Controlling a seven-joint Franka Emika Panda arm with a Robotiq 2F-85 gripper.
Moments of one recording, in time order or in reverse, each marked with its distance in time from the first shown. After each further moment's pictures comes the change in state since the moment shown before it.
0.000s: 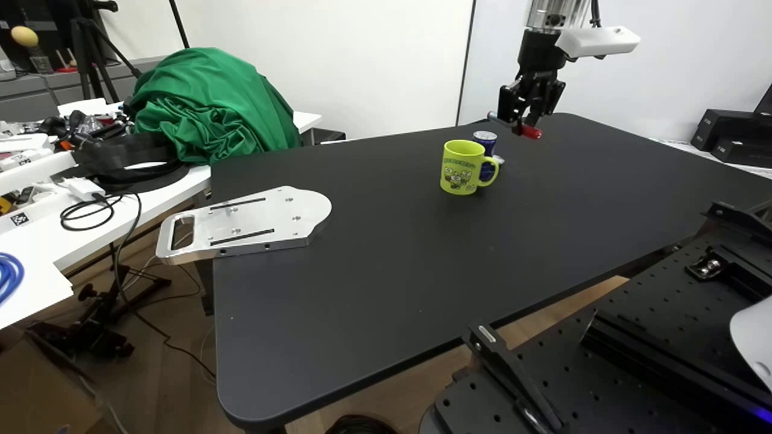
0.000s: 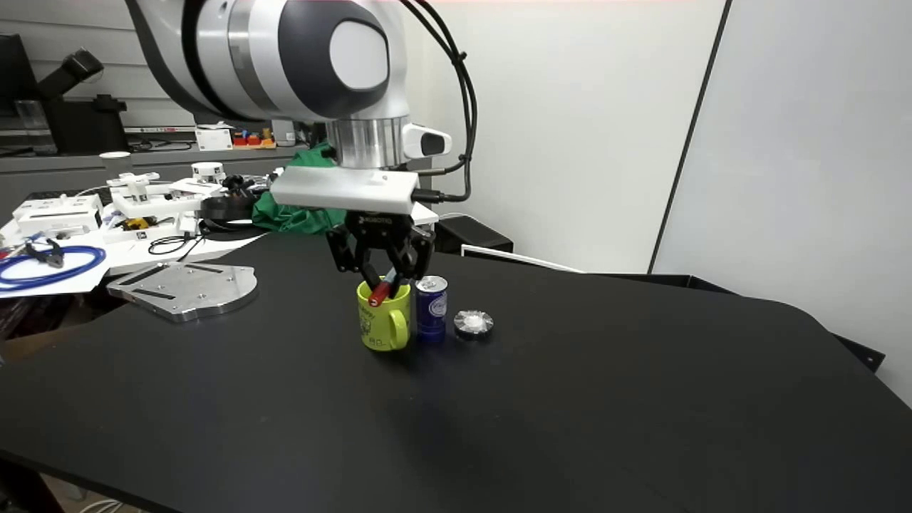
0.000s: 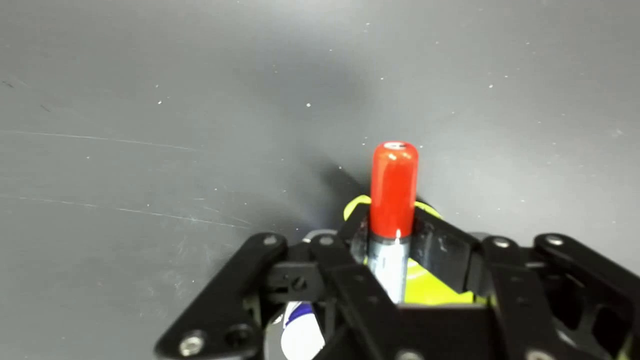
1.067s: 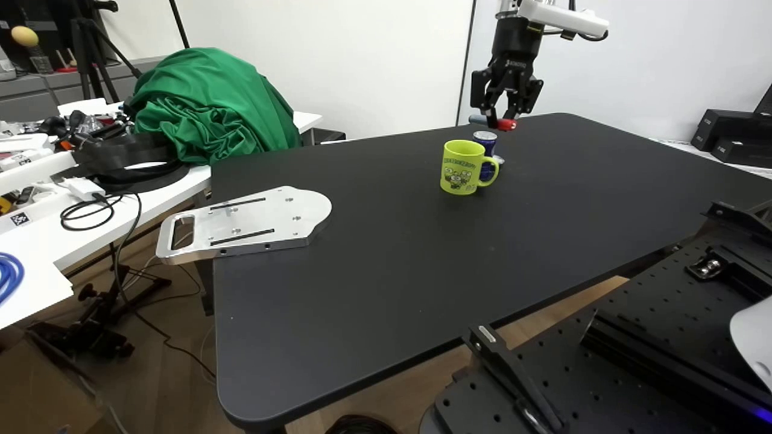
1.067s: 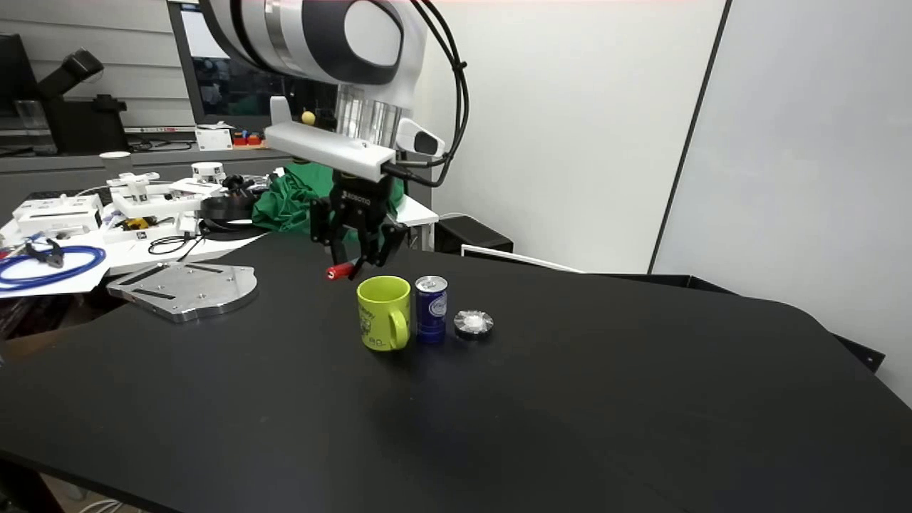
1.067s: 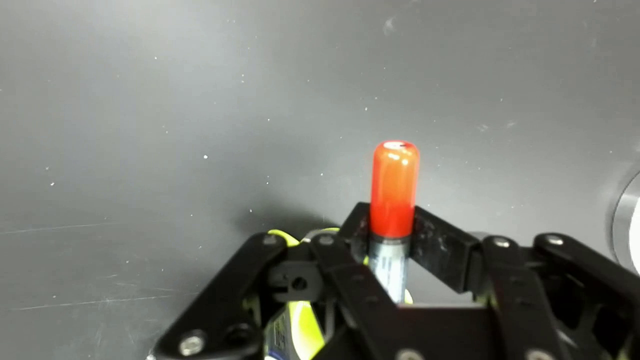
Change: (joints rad) arm -0.007 0.072 0.058 0.216 0.242 -0.383 0.026
